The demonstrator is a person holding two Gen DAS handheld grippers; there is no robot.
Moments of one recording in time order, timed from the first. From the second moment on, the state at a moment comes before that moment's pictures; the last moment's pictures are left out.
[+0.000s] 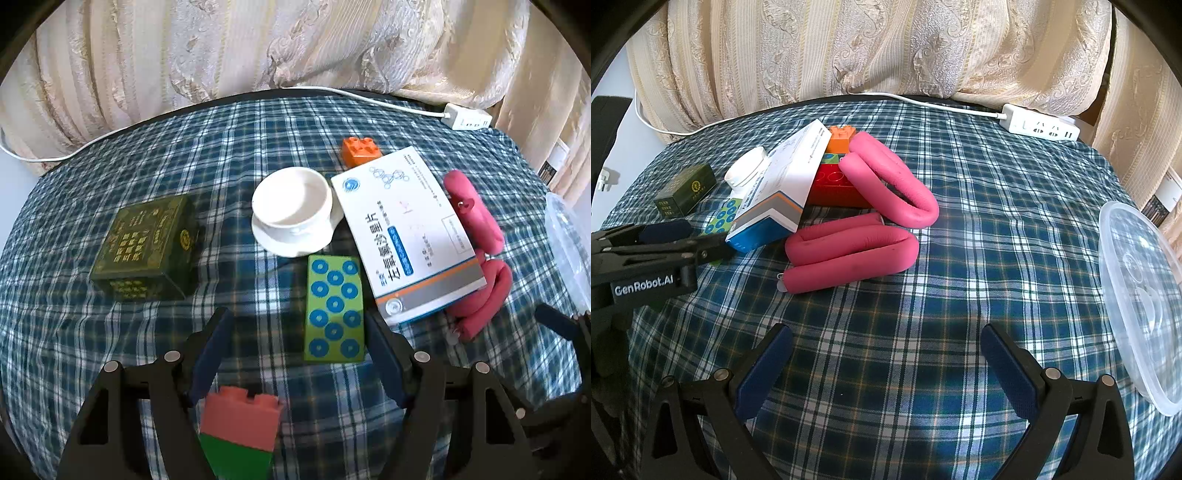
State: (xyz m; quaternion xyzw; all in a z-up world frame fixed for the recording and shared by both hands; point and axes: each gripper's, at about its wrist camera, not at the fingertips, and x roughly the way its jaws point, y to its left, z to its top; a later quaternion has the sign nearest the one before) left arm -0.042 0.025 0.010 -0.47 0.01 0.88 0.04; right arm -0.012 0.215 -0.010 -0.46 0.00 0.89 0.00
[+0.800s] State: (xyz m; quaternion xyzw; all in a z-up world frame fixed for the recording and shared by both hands) left arm -0.025 0.001 0.029 -0.43 -0.02 0.90 0.03; right arm -0.032 0.213 -0.004 -0.49 0.03 0.87 -0.02
